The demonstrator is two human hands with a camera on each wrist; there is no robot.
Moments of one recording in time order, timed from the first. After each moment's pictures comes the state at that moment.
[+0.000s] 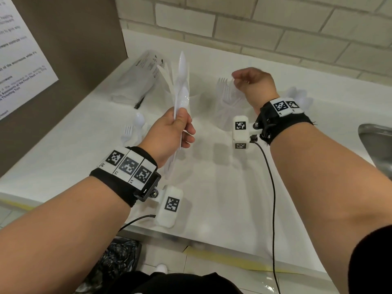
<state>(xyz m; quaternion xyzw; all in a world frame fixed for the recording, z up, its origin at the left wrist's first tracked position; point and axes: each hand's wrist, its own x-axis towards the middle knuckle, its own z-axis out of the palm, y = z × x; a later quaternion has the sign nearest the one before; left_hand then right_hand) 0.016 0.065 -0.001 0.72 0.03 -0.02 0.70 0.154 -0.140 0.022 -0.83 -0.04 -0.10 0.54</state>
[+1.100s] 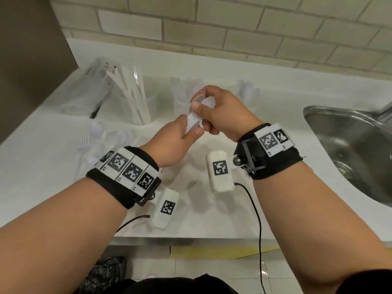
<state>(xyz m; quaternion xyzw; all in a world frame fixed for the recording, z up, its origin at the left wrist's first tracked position) 0.014 -0.005 0.010 0.89 -0.17 -0.06 0.41 0.026 -0.151 0.059 -0.85 -0.06 0.02 0.52</state>
